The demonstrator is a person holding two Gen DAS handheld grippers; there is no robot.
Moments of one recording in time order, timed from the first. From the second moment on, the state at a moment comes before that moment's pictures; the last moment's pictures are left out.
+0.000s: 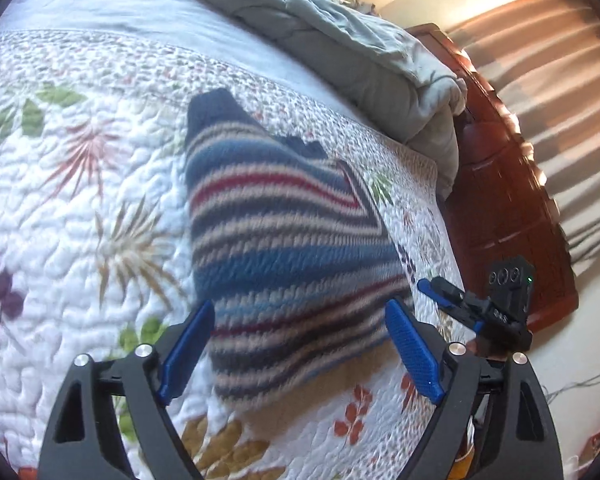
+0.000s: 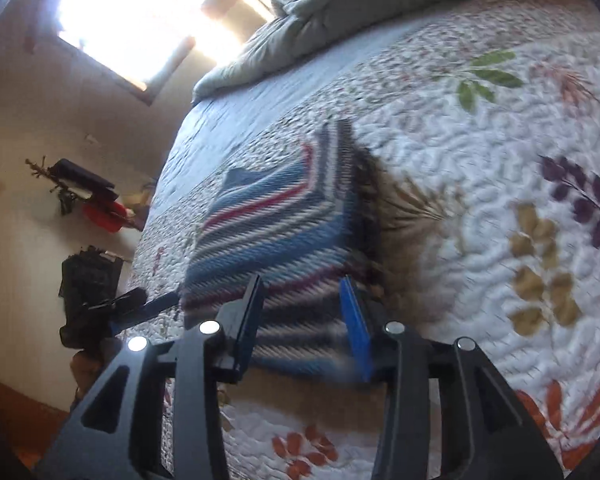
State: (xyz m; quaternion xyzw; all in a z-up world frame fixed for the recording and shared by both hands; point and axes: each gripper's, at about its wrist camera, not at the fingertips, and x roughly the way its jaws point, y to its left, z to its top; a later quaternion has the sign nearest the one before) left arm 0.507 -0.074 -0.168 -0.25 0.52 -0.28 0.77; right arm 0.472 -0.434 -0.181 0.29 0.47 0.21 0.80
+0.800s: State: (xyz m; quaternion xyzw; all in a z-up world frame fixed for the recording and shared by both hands) left arm 0.591 -0.049 -0.241 -0.38 0.56 -0.30 0.67; right arm 0.561 -0.479 -0.261 0.39 0.56 0.25 0.69
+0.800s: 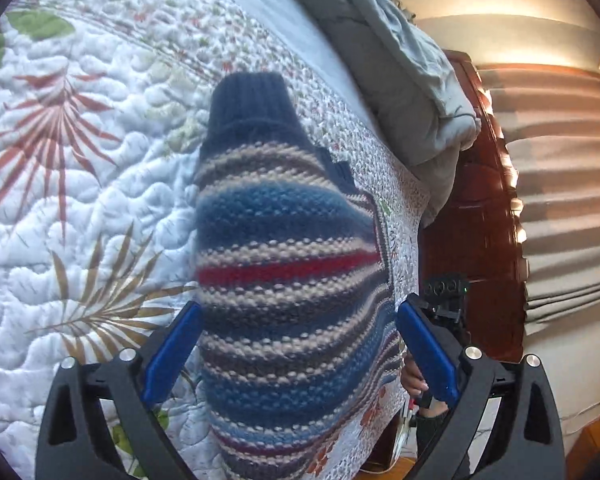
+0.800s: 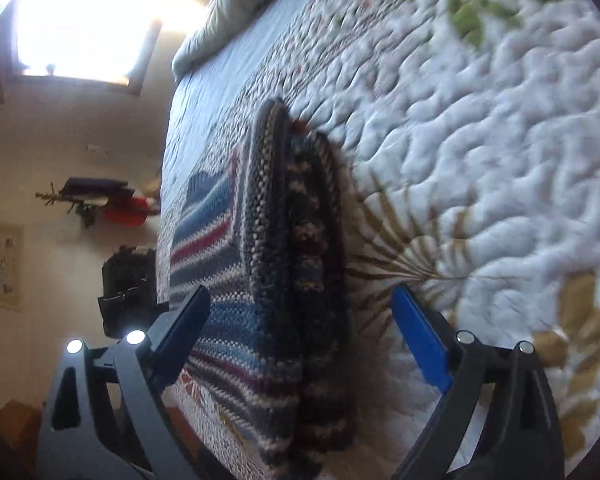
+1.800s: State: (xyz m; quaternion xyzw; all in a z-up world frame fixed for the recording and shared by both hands) left arm 0.601 -0.089 -0.248 -0.30 0.60 -0.30 0.68; right arm 0.576 -0.393 -0.235 0.27 0.58 0.22 0.74
